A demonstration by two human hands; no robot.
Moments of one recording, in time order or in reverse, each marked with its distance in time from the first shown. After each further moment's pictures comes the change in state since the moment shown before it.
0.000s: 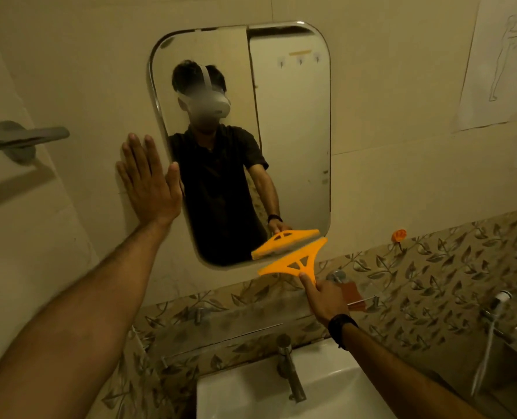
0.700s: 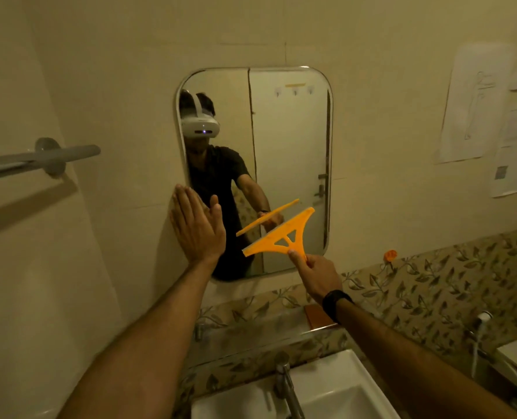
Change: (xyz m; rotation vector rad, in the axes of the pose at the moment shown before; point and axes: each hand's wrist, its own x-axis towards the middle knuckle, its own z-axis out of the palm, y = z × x) left_hand -0.065 0.054 -0.009 -0.286 -0.127 -0.194; right_hand 0.006 -0.103 -0.031 0.035 0.116 -0.256
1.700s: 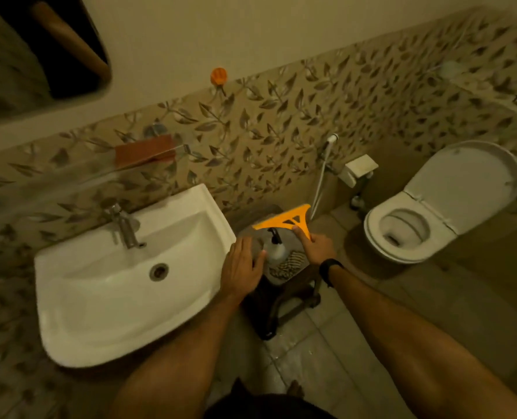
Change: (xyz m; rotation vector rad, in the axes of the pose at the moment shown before) left_hand -0.558 0.260 0.043 -0.272 -1.188 0.009; right_hand -0.259 0.361 -0.296 -0.131 -0.089 0.783
